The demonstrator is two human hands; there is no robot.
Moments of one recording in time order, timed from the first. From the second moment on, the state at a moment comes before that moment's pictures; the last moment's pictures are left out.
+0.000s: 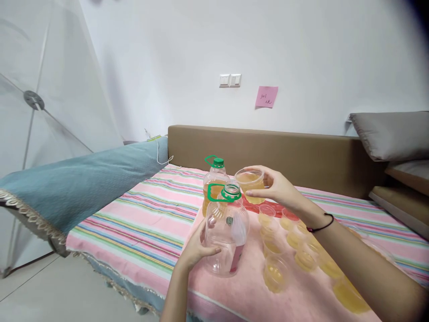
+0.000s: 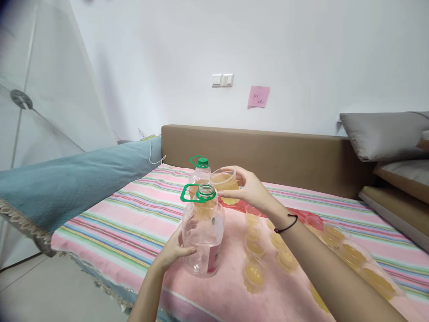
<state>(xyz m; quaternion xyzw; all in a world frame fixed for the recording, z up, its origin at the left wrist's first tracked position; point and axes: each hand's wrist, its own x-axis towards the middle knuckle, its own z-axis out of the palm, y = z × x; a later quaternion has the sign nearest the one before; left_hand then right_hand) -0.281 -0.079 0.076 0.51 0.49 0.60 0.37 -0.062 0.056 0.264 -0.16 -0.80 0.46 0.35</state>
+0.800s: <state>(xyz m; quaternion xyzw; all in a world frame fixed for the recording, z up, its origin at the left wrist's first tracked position) -0.282 -0.080 0.074 0.53 0.50 0.59 0.35 -0.061 0.060 0.283 -0.17 -0.86 0.38 0.30</state>
